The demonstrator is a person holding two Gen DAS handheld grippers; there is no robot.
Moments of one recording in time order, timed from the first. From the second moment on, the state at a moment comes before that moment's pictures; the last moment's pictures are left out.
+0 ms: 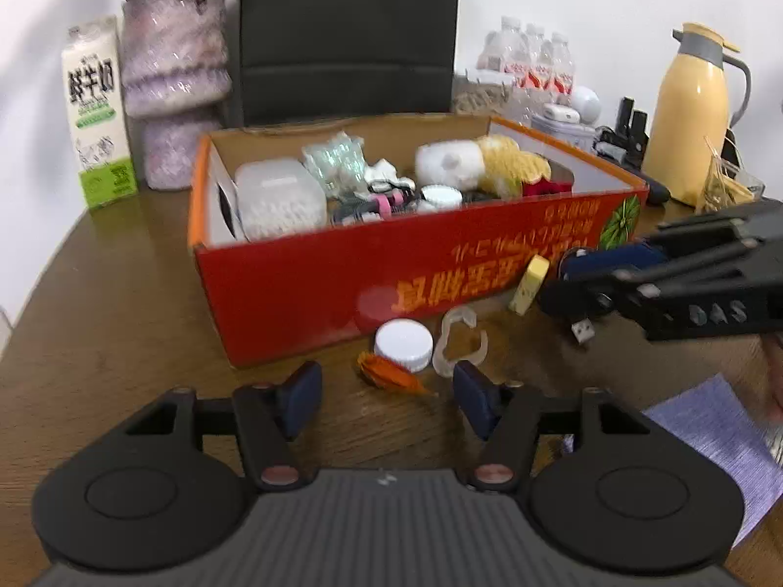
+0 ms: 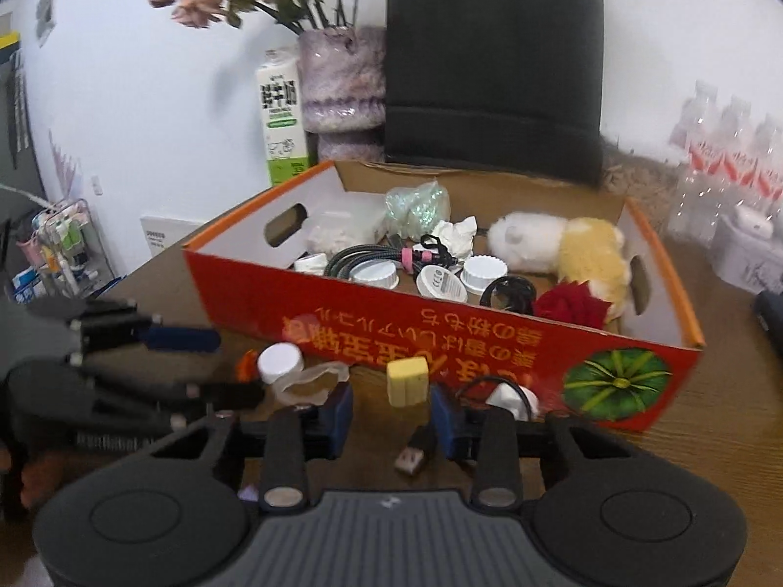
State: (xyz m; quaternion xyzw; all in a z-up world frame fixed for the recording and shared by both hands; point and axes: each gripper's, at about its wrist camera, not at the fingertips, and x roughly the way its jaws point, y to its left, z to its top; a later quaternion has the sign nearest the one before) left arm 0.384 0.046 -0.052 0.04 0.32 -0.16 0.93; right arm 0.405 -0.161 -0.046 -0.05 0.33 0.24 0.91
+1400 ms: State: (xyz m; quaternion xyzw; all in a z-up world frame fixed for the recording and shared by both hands) left arm 0.368 0.048 -0.050 0.01 0.32 -0.10 0.94; right arm 0.433 -0.135 -0.076 0.01 0.33 0.13 0.93
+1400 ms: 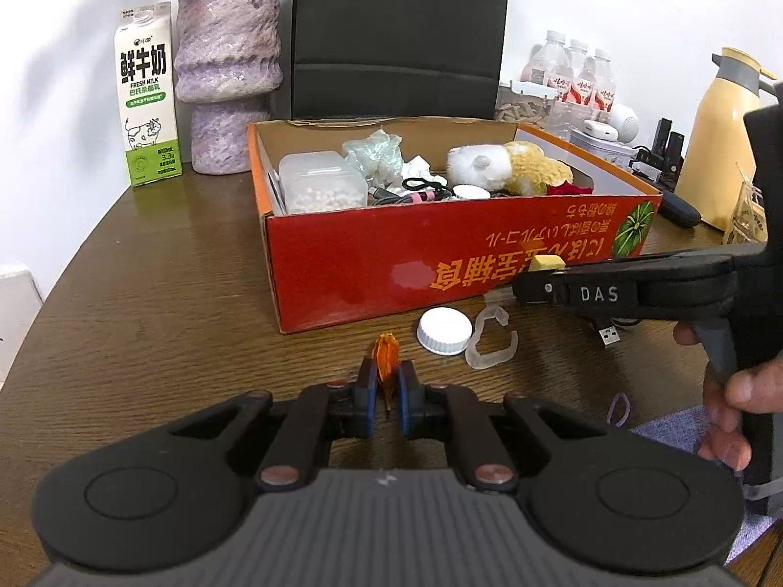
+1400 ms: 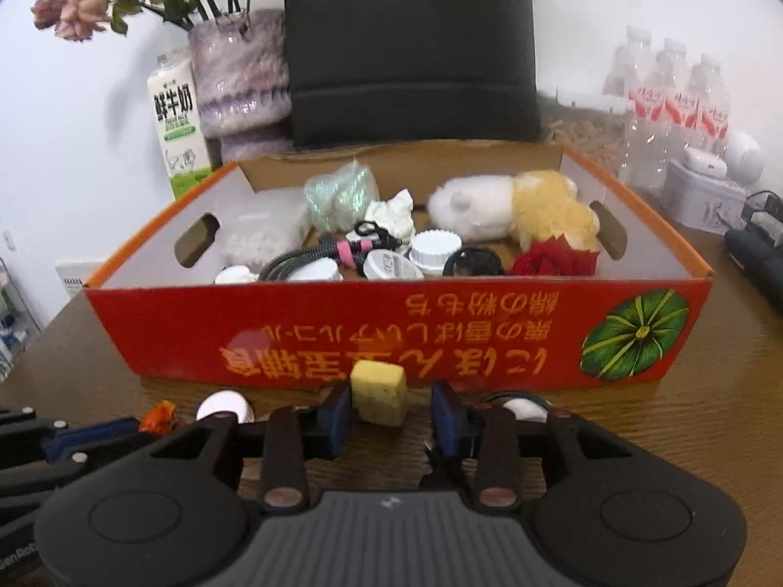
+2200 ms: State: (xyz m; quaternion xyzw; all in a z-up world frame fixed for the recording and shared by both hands) left arm 0.202 0.029 0.036 -0.08 0.21 -0.04 0.97; right arm 0.259 -0.271 0.012 0.02 0.23 0.14 0.96
